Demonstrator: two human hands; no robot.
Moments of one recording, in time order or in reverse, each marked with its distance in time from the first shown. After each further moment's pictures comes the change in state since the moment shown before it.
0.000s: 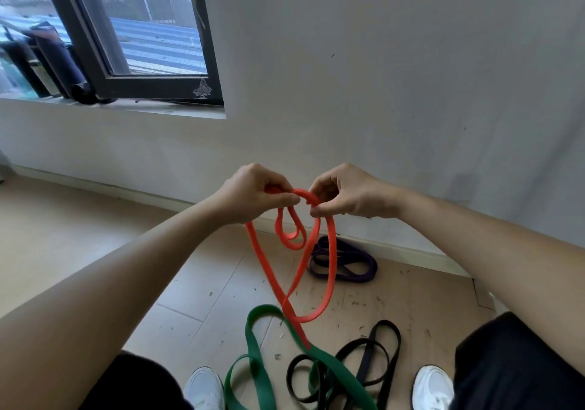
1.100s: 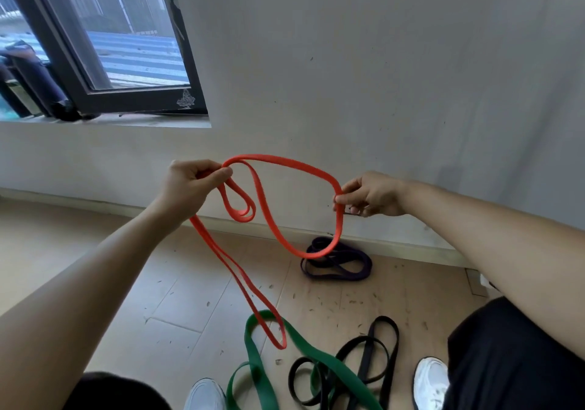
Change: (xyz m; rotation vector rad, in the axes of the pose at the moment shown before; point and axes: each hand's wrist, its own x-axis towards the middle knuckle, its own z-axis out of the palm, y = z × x) left_hand -0.014 -0.037 -0.033 -0.224 0.393 -0.198; right_hand -0.007 0.078 -0.040 0.344 0.051 0.467
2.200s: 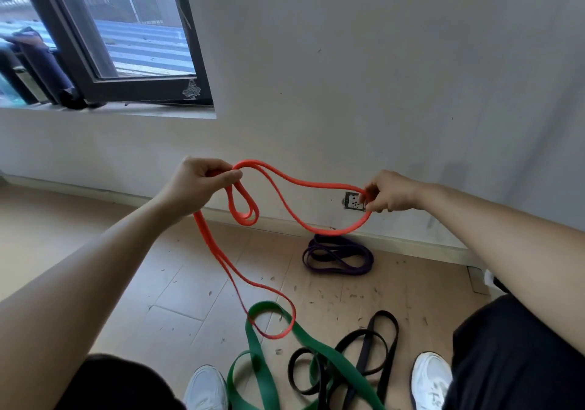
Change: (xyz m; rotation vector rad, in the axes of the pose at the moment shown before) left_hand -0.005 -0.006 -0.001 0.049 -0.156 -0.010; right_hand 0.004 0.023 -0.018 -0.679 0.141 -0.049
